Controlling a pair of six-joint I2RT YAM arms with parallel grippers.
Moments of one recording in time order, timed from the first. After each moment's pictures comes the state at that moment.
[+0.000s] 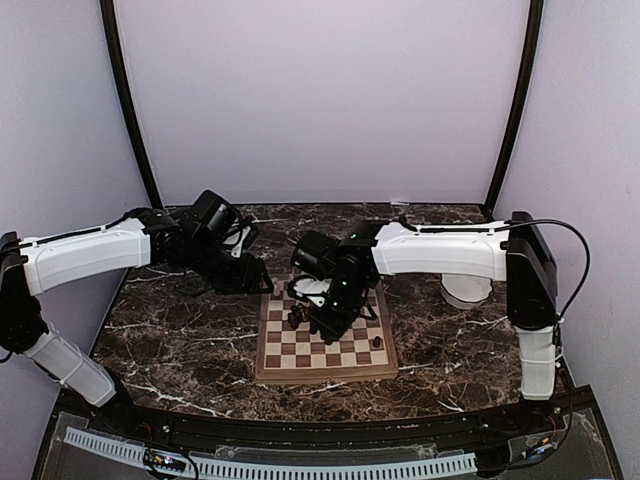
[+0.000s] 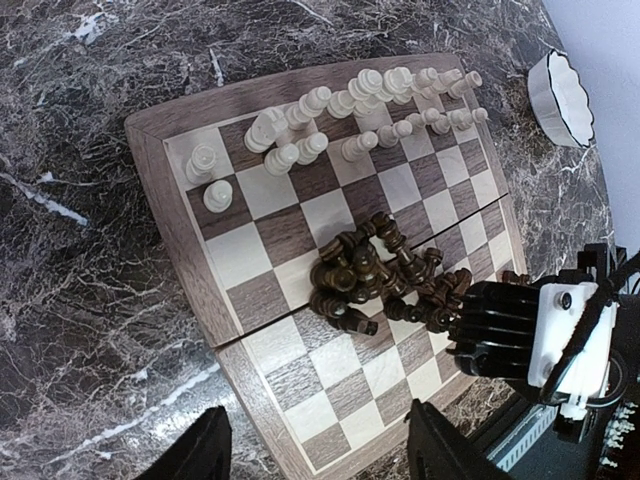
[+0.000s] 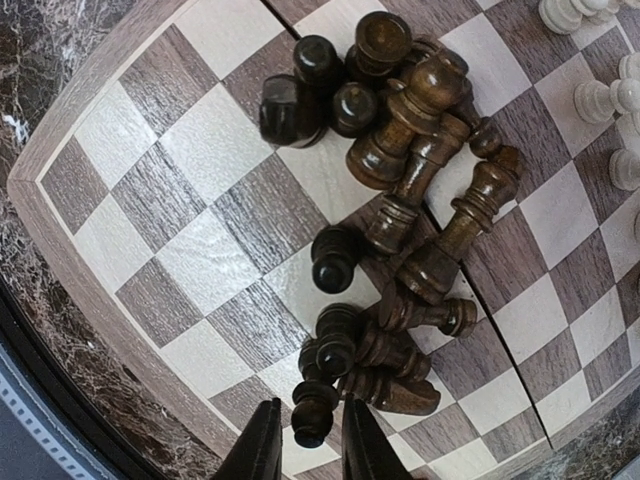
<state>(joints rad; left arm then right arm) -0.70 1.46 1.13 -0.66 0.19 -0.52 1.07 2.06 1.71 -1.01 -0.06 0.09</state>
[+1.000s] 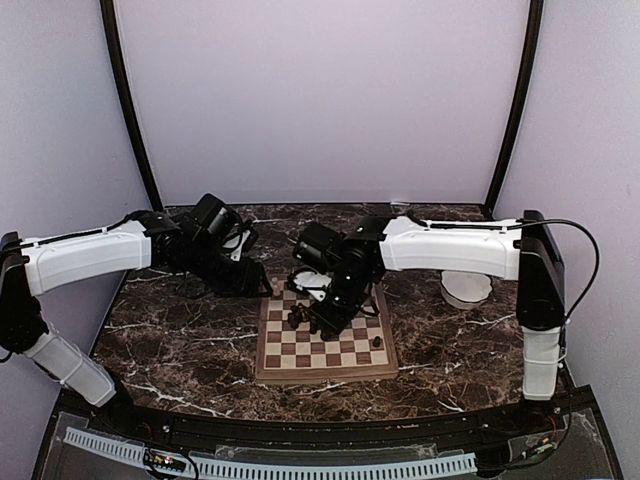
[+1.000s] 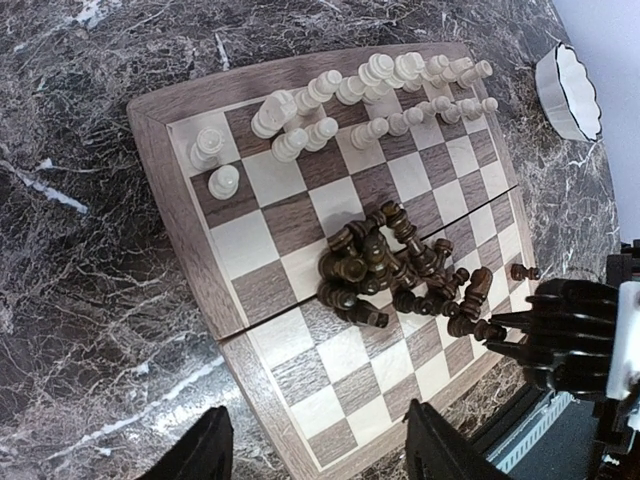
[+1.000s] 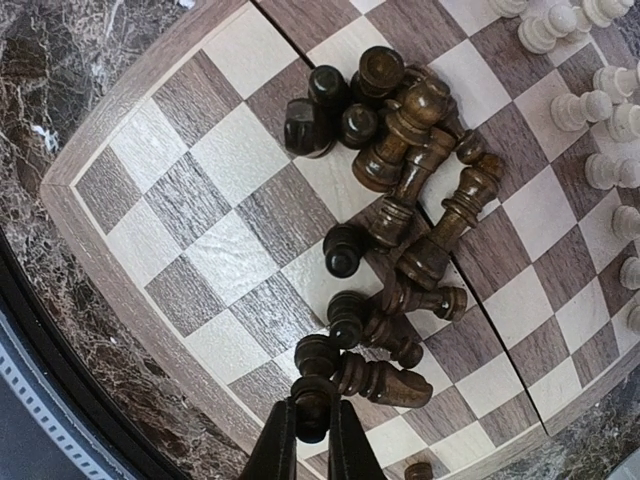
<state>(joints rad) -0.70 1.46 1.11 -0.66 0.19 -0.52 1.07 2.03 1.71 -1.01 -0.07 0.10</state>
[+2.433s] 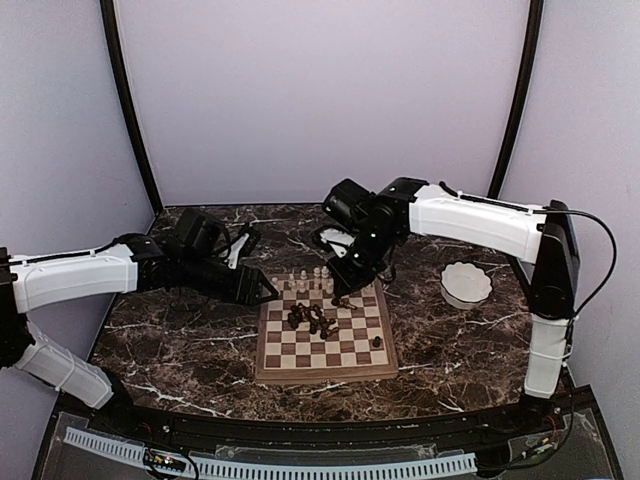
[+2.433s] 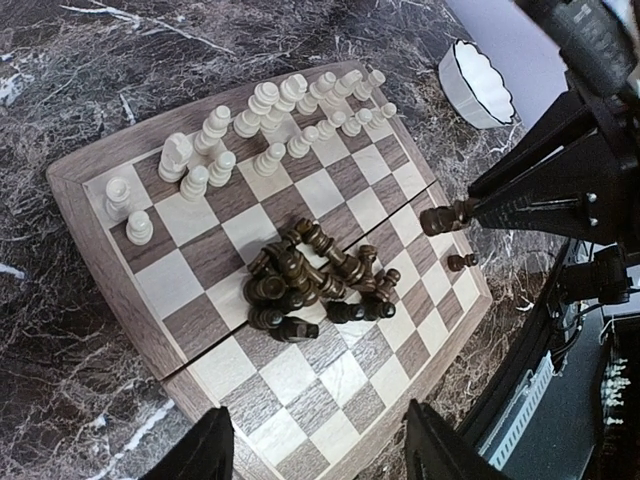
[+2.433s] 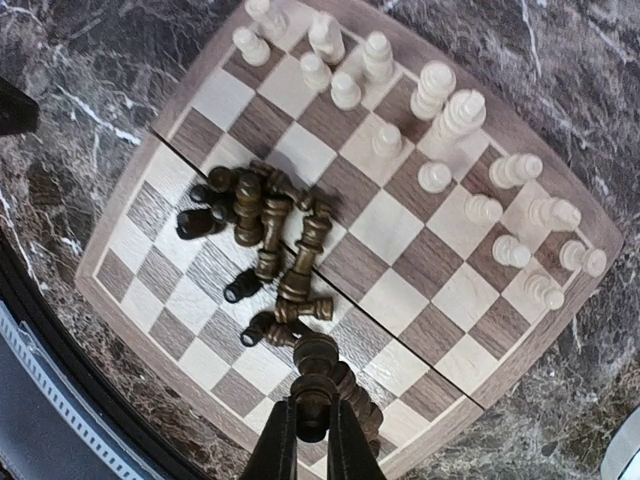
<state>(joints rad) -0.70 1.34 0.91 -0.36 0.31 -0.44 0.92 1.95 1.78 -1.04 -0.12 0.22</state>
